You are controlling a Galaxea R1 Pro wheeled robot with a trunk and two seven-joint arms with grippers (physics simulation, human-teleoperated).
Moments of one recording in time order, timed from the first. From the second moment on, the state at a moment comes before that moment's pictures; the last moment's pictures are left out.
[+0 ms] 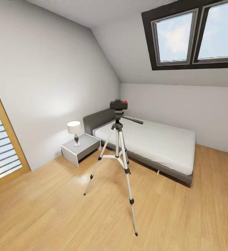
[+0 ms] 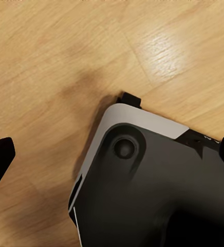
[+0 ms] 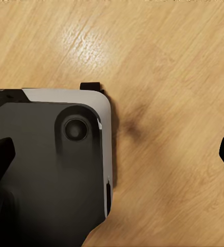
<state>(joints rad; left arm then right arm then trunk) -0.28 0.04 0.01 -0.02 0.37 0.07 0.16 -0.18 -0.12 0.05 0.03 -0.07 -0.09 0.10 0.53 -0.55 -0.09</state>
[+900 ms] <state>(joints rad) -0.28 0.04 0.01 -0.02 0.37 0.07 0.16 -0.18 -0.12 0.05 0.03 -0.07 -0.09 0.10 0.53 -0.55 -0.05</state>
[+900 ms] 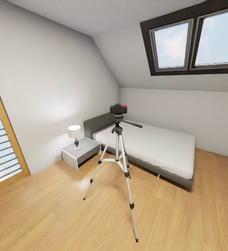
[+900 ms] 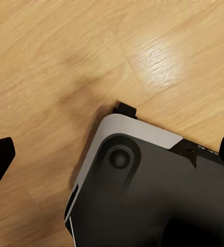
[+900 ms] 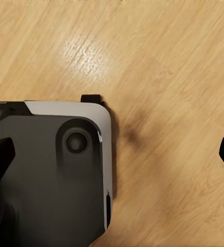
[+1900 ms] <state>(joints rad) -0.28 0.04 0.01 -0.02 0.37 0.07 0.16 -0.18 -0.12 0.05 0.03 -0.07 -0.10 0.10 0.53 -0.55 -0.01</state>
